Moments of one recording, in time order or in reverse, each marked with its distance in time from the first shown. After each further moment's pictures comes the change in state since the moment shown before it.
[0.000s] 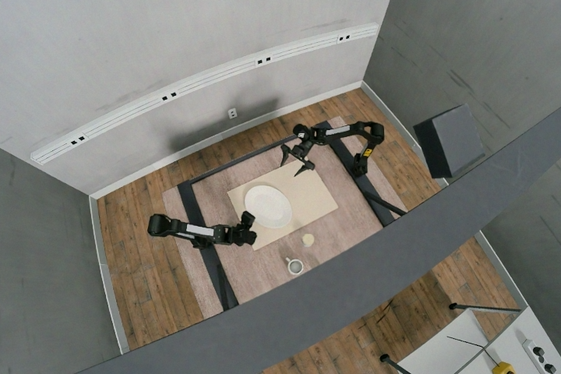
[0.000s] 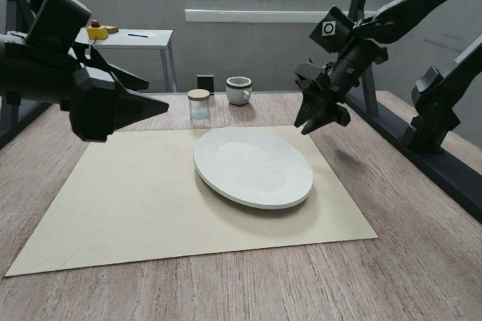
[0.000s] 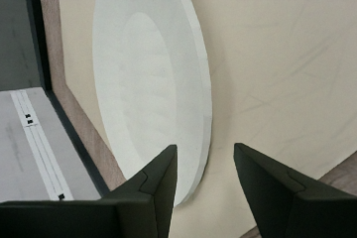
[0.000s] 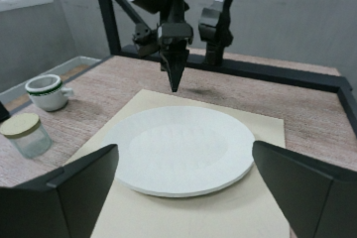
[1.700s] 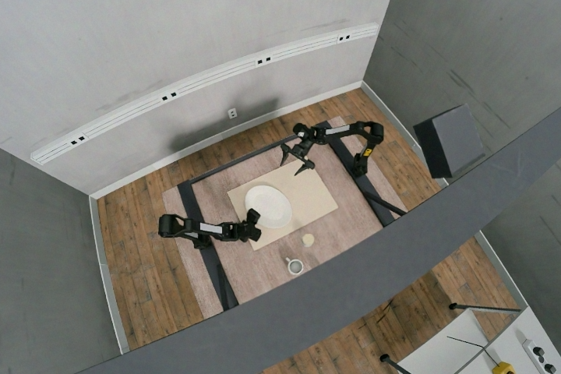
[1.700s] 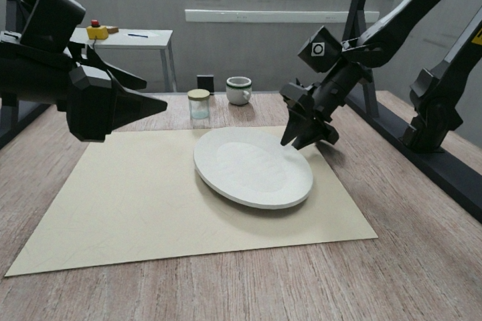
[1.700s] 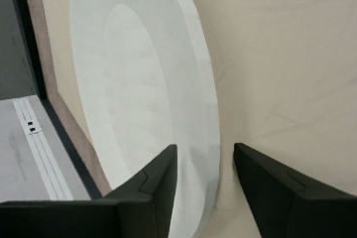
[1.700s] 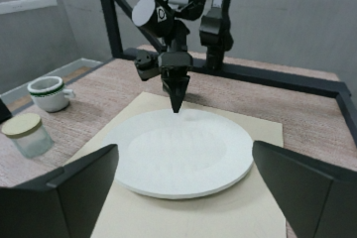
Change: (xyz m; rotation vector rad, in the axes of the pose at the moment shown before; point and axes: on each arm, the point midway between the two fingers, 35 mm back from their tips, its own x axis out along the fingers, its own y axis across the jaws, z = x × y) left arm 0.046 -0.002 -0.001 0.041 0.000 0.010; right arm -0.003 -0.002 0.001 -0.013 -0.016 0.009
